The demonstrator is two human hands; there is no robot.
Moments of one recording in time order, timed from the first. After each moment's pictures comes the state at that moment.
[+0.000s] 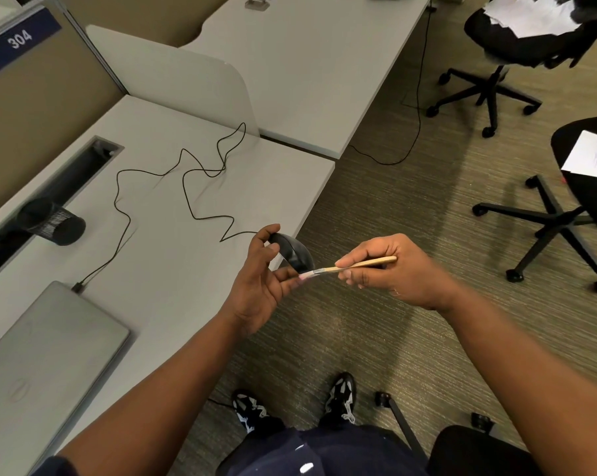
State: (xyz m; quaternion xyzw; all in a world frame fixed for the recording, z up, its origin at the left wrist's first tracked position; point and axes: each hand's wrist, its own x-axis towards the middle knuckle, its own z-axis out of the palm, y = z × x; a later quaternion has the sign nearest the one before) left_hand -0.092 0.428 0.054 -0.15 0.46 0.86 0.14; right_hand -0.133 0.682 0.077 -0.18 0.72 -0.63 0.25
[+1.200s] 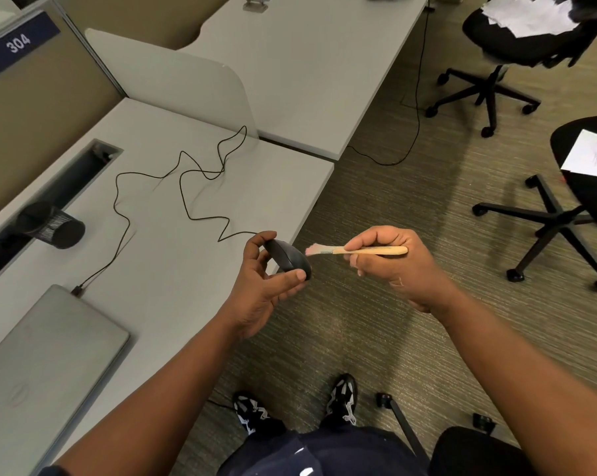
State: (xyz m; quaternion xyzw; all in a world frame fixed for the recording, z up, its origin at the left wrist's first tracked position) left_hand -0.089 0.423 0.049 -0.15 0.56 0.81 0.14; right_hand -0.131 0.675 0.076 -0.09 0.67 -0.71 0.20
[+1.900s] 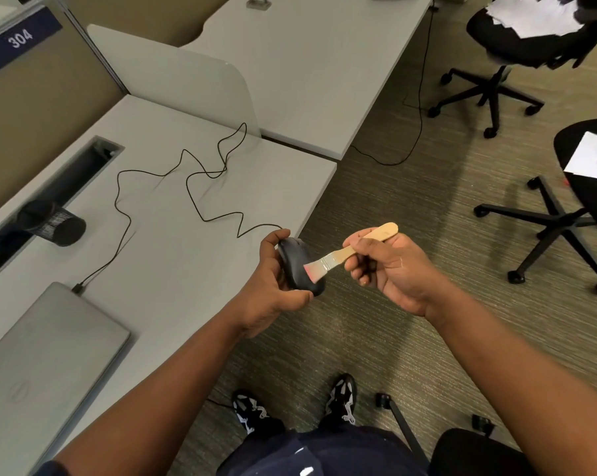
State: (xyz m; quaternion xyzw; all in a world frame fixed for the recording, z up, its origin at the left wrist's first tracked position) left_hand -0.090 0.422 0.051 -0.04 0.66 0.71 0.23; right_hand -0.134 0.657 0.083 0.07 0.56 -0.78 0.28
